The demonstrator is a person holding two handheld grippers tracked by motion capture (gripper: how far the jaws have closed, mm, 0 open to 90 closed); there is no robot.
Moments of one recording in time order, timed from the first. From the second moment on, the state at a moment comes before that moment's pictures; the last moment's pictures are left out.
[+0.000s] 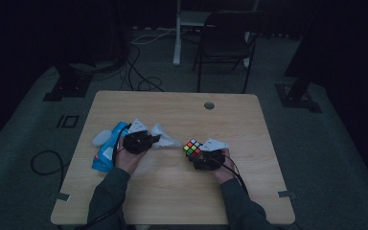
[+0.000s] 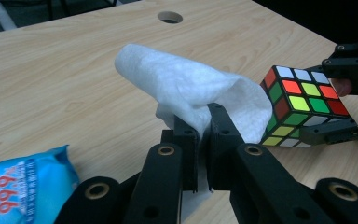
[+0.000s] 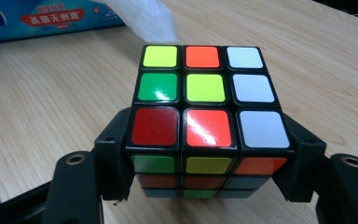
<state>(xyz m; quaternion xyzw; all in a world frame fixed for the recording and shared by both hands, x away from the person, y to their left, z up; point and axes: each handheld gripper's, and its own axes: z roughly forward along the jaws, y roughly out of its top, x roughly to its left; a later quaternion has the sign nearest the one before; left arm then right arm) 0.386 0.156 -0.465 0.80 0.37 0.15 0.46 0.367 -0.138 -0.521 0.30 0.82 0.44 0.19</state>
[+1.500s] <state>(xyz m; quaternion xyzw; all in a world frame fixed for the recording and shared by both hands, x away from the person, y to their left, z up) 0.370 0.076 -0.478 0.84 0.29 0.10 0.45 0.361 -0.127 -0.525 0.28 0.83 0.44 0.18</state>
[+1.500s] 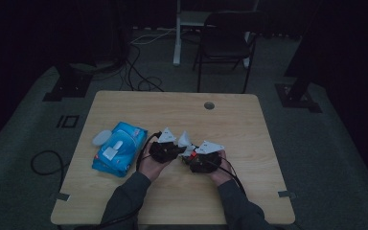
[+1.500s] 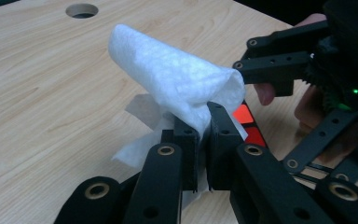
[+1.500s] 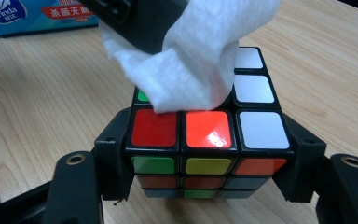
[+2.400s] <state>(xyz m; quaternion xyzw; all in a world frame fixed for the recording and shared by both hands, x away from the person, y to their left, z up) 0.362 0.058 -0.480 0.86 0.24 0.08 0.44 0.360 -0.125 -0.527 0.28 0.83 0.43 0.19</state>
